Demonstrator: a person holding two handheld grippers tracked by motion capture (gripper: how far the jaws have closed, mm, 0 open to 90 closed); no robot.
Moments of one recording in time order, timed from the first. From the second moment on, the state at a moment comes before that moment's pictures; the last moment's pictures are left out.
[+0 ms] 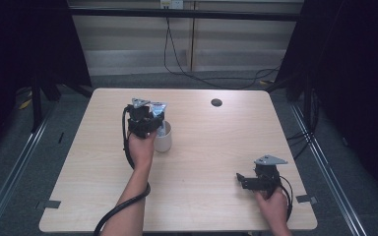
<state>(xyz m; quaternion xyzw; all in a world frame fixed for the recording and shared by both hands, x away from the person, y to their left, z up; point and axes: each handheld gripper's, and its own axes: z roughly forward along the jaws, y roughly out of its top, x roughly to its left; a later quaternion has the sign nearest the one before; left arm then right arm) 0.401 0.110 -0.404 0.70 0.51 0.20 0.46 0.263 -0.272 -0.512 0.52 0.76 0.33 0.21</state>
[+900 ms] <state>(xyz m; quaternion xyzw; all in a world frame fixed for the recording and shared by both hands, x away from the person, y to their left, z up) 0.388 0.107 -0.423 0.71 0.51 0.19 0.44 0.263 -0.272 -0.512 0.51 0.76 0.33 0.21</state>
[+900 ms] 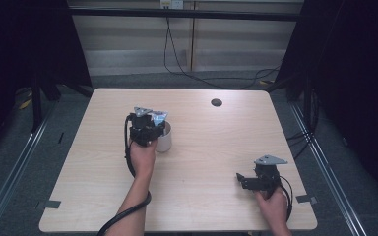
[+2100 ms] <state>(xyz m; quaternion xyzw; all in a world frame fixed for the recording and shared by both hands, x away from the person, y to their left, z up) 0.371 0.110 -0.423 0.73 0.49 0.20 0.43 0.263 -0.272 -0.512 0.52 0.76 0.33 0.21</state>
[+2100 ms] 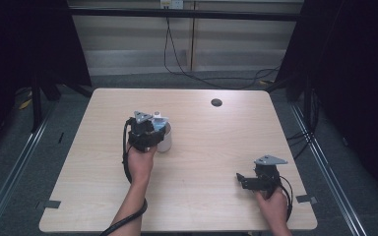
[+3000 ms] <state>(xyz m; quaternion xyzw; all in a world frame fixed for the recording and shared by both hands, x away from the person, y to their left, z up) 0.370 0.108 -0.420 0.74 0.48 0.22 0.42 0.263 -0.272 -0.512 0.52 0.76 0.33 0.21</state>
